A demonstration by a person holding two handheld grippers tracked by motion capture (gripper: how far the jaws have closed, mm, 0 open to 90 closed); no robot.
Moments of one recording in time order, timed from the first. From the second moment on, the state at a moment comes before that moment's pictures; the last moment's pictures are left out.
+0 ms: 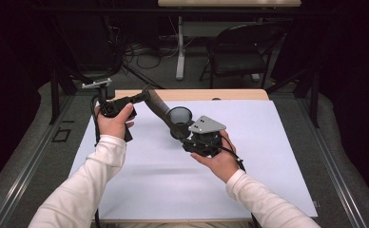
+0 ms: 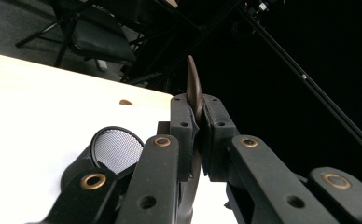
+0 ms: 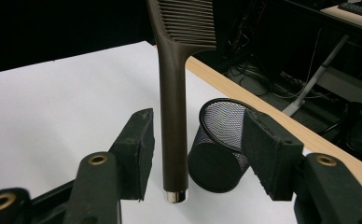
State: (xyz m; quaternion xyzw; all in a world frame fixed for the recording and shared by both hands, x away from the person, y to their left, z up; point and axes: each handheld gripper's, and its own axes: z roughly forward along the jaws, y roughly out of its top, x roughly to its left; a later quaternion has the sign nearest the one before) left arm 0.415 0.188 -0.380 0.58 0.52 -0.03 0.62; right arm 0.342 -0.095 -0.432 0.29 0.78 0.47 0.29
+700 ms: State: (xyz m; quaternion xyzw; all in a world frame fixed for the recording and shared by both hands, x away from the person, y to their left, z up) left arm 0.418 0.194 -0.369 0.57 0.53 0.00 0.63; right arm 0.342 -0.099 -0.434 0.27 0.78 0.49 0.26
